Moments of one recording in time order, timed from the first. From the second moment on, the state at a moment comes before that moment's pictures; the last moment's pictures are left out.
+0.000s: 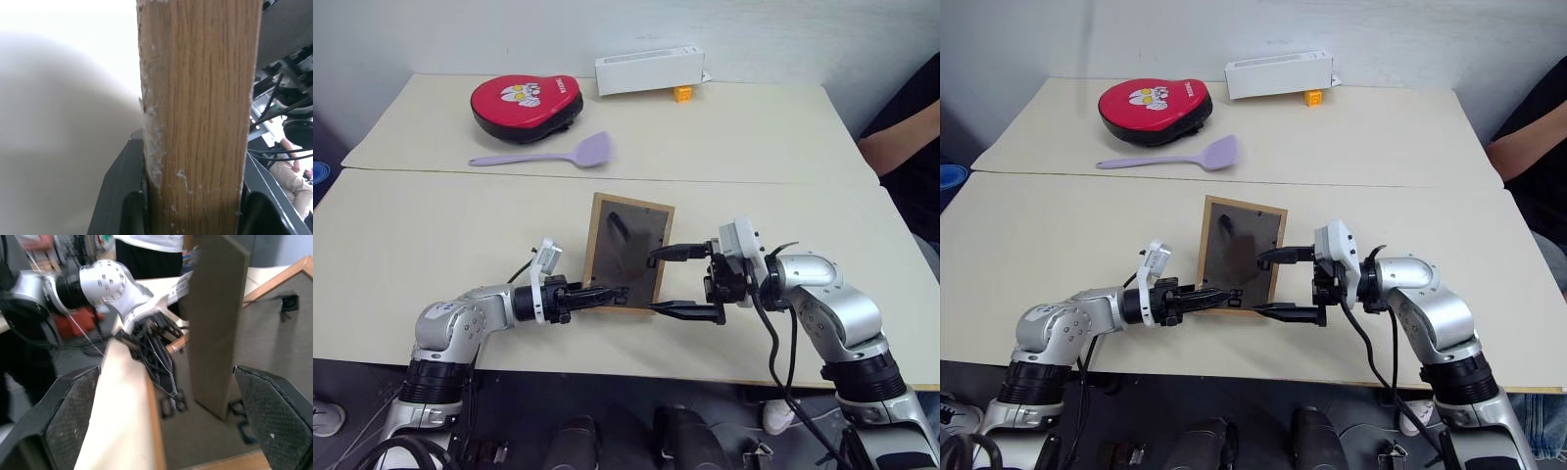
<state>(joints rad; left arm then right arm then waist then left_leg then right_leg) -0.38 0.50 0.06 -0.05 -0.81 1.04 -0.88 -0.43 -0.53 0.08 -0.17 0.49 0.23 1.18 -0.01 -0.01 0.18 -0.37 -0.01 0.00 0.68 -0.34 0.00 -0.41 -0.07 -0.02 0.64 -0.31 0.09</state>
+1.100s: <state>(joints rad) -0.62 0.61 -0.02 0.34 -1.90 1.50 -0.13 -0.73 -0.51 0.11 0.61 -0.47 -1.27 0.57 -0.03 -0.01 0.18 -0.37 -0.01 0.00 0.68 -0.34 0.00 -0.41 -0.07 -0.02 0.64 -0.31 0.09</state>
